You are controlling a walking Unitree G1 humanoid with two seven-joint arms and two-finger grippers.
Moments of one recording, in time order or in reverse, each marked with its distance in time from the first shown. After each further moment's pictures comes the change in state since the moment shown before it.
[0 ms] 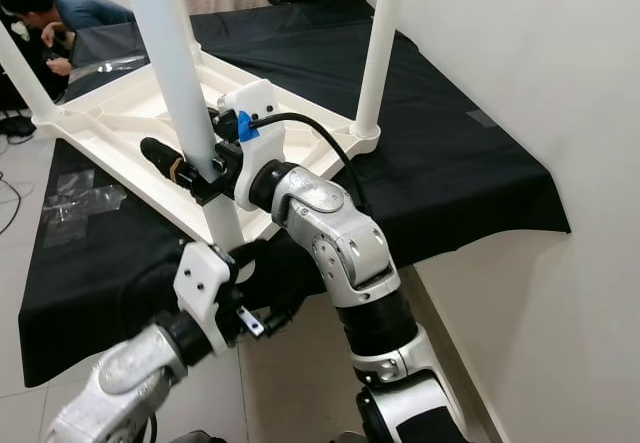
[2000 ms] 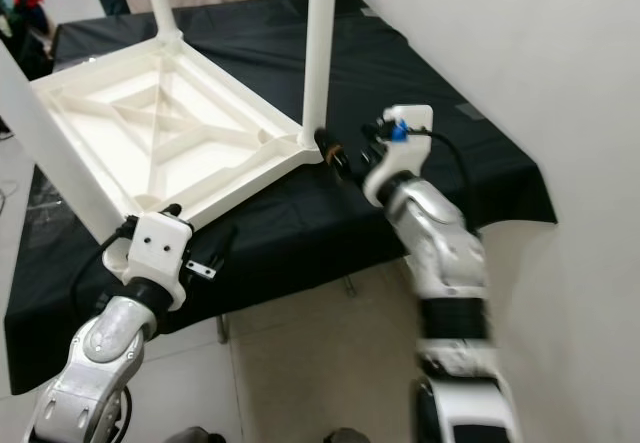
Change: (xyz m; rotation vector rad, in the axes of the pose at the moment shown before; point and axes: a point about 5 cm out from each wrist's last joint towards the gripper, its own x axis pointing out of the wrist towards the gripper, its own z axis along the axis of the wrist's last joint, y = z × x) left arm 0.003 0.034 -0.004 0.223 0.034 0.402; right arm -0.056 -0.123 -0.006 0.080 -0.136 -0.643
